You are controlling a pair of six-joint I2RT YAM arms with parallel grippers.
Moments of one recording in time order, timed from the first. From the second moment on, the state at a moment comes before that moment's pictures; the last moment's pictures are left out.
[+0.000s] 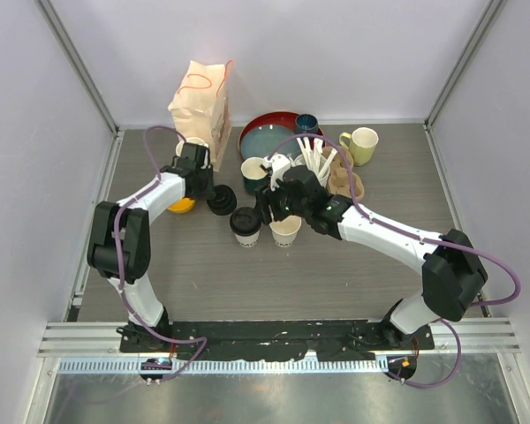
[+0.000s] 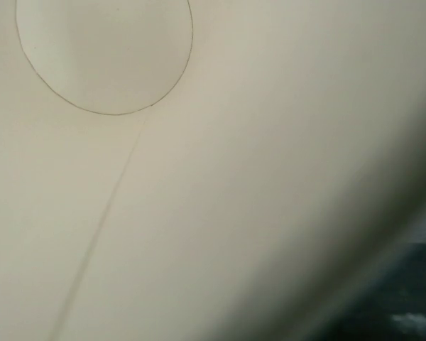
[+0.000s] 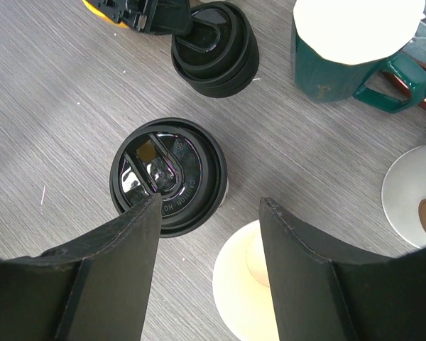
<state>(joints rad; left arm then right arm) -0.26 1.78 1.23 -0.40 -0.07 -0.27 0.79 1.52 1.11 -0.10 -0.04 0.18</state>
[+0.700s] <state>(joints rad) -0.25 1.76 1.24 -0.41 -0.03 -0.27 0.79 1.50 1.06 -0.10 -0.05 0.17</state>
